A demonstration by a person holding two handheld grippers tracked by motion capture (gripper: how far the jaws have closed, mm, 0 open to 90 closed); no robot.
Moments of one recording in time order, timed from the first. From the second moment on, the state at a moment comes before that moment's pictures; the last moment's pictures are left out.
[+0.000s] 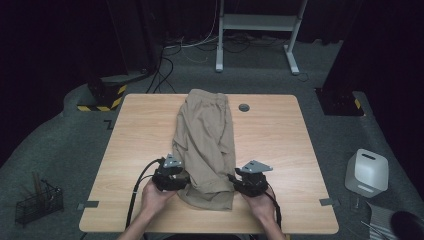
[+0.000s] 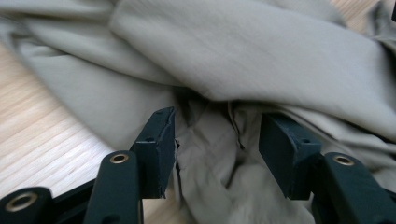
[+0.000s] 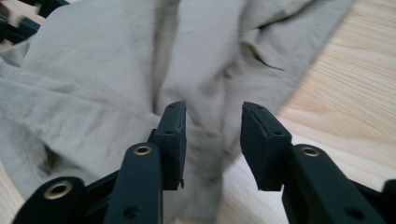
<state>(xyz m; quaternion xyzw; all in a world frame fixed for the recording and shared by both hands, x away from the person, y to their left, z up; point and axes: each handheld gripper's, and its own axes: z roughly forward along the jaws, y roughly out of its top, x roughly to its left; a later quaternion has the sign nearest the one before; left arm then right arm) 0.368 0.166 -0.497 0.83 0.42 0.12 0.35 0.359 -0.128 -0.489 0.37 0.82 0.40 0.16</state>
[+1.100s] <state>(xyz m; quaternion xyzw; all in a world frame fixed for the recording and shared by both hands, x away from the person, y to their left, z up) 0.327 0.234 -0.465 0.79 0.45 0.16 0.38 0.356 -0.122 -0.496 0.36 0.84 0.39 0.14</state>
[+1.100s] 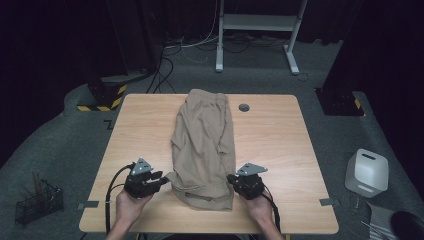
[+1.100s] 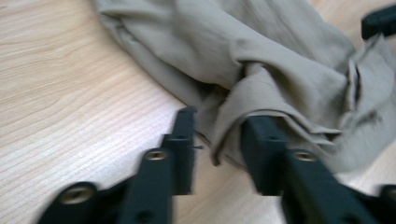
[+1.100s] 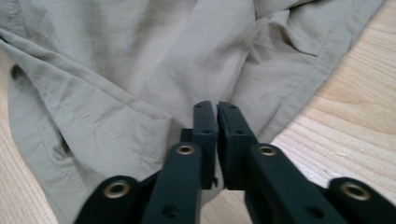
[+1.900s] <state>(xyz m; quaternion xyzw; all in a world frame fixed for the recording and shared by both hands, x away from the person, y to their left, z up) 0.307 0.206 -0.470 0.87 0.36 0.21 0.26 0.374 -0.129 -0.462 0.39 0.82 0.38 0.20</state>
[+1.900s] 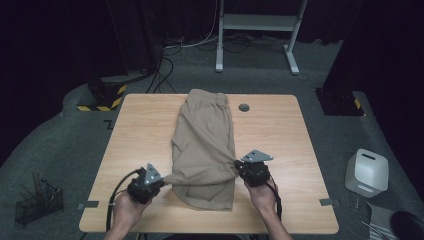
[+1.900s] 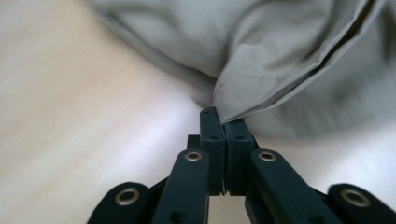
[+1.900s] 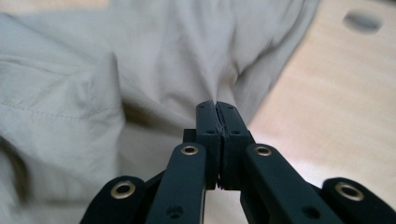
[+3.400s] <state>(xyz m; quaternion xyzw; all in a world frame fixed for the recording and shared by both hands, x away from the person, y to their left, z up) 0.399 0.220 -0.475 0.78 0.50 0.14 0.34 0.382 -0.127 -0.490 0.40 0.82 0.37 0.15</state>
